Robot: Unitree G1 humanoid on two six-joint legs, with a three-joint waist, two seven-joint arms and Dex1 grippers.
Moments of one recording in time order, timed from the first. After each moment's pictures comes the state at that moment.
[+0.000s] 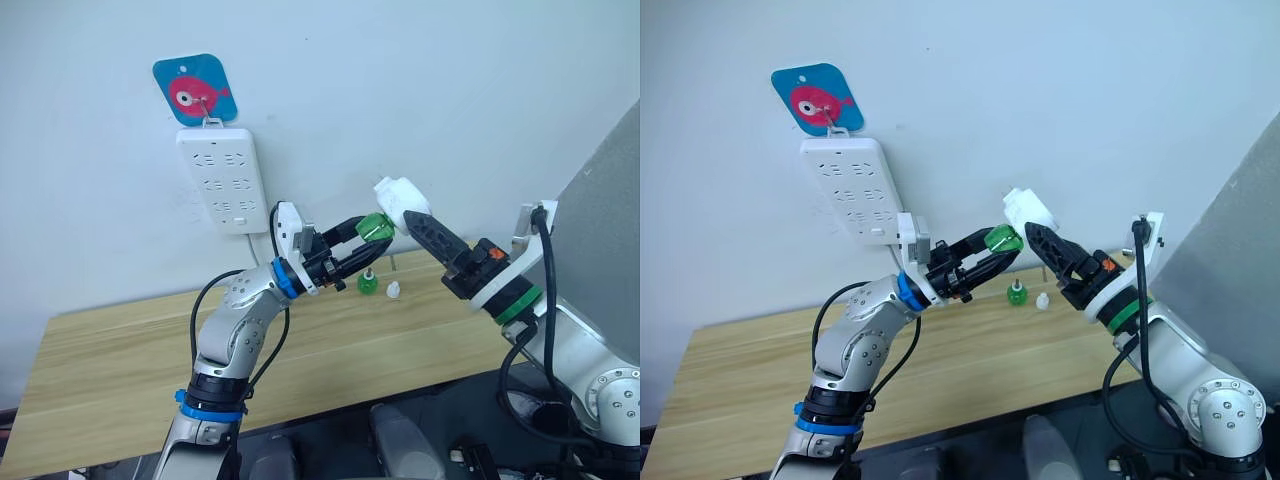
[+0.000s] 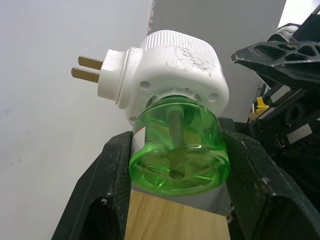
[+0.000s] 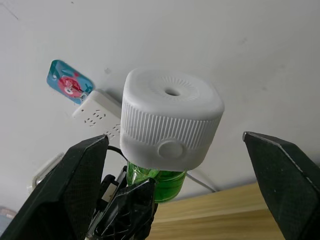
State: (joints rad) left arm -0.39 0.17 -0.07 -0.17 -0.54 0.34 -0.82; right arm -0.16 -0.47 -0.10 -0.72 1.65 0.61 -0.39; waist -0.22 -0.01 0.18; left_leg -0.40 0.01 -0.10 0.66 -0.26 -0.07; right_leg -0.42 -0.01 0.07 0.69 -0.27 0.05
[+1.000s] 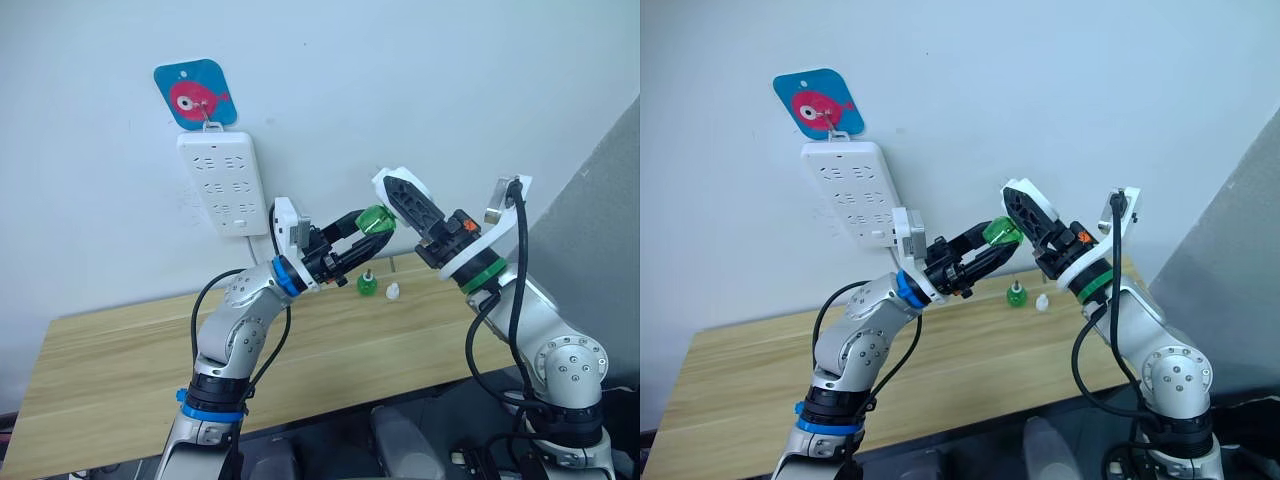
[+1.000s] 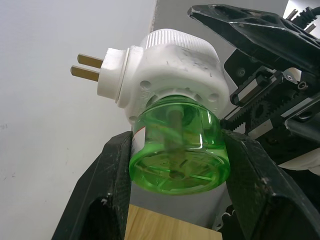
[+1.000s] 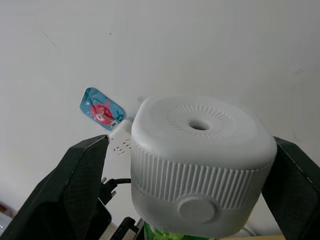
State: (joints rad) left arm -0.39 0.16 -0.07 -0.19 -0.59 0.36 -0.78; right arm -0.33 -0.30 -0.04 -0.58 1.49 0.58 -0.31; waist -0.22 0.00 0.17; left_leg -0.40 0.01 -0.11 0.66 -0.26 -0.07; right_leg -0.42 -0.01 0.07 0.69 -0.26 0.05
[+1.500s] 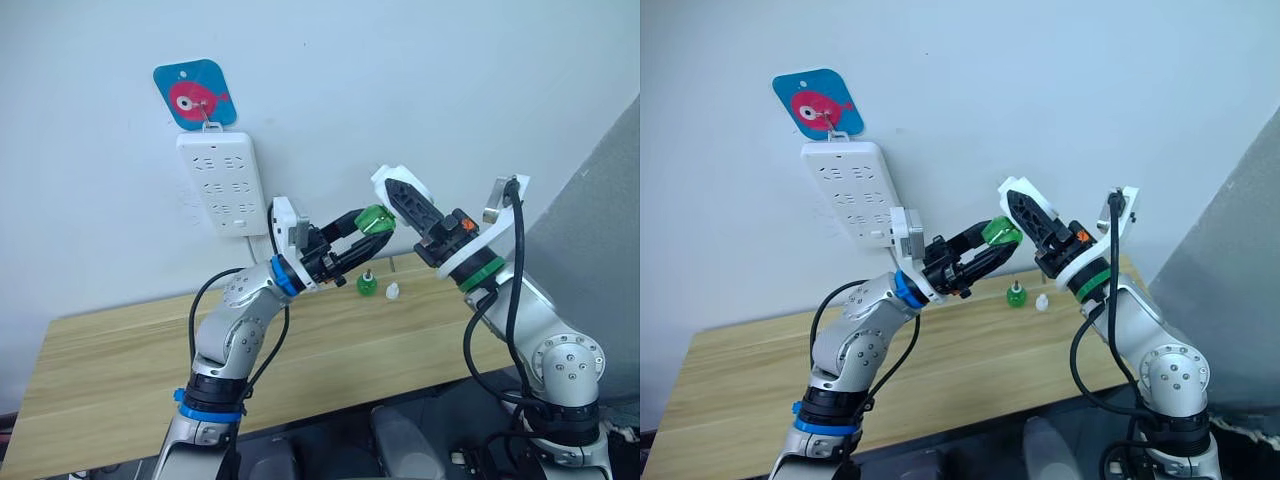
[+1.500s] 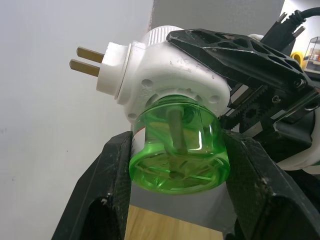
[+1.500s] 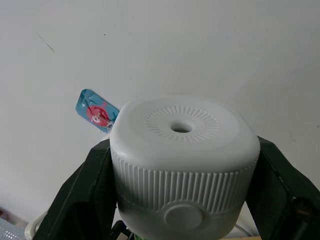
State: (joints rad) left arm -0.39 0.19 -0.08 -0.20 -0.62 0.38 -0.78; right arm -0.34 -0.29 -0.03 -0.57 1.48 0.58 -0.32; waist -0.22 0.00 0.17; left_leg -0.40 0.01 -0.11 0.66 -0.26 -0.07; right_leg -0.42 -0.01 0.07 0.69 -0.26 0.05
